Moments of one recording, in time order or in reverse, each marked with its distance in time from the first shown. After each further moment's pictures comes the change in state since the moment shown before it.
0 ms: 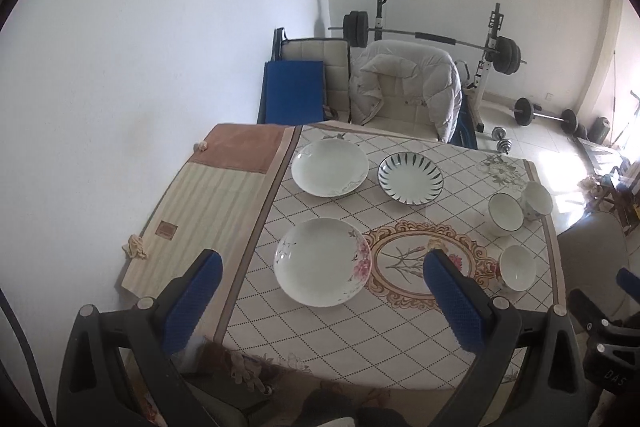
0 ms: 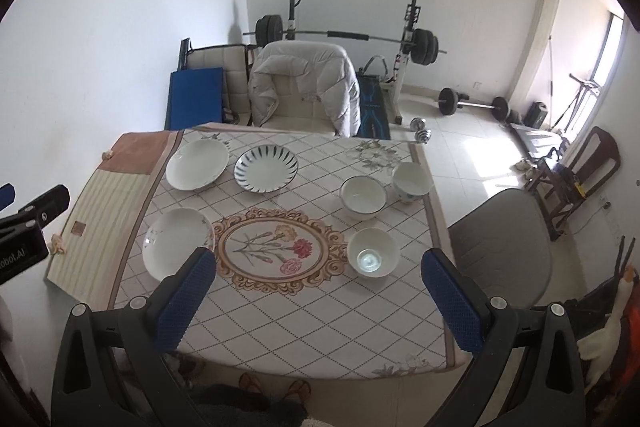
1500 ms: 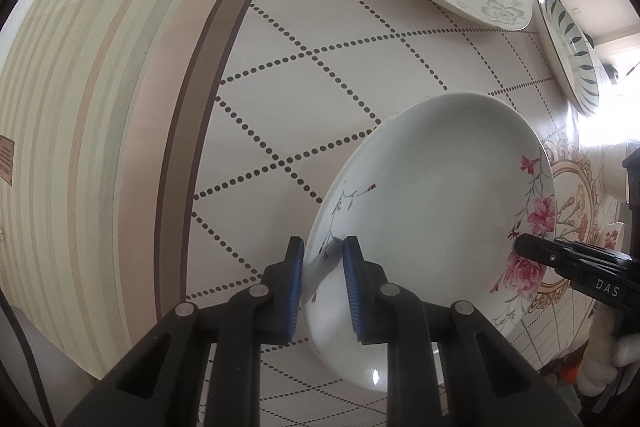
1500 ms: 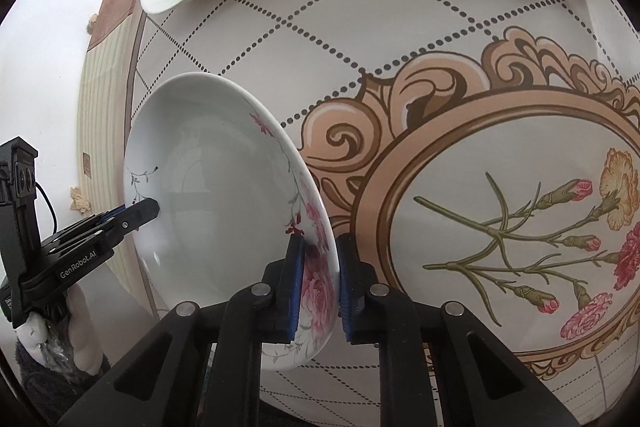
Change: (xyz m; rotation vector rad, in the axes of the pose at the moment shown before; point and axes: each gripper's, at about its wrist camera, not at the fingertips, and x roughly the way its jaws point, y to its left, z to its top) left arm 0.409 0.099 -0.054 -0.043 0.703 -0.228; right arm 0.501 0.161 -0.030 0.079 0.797 0.404
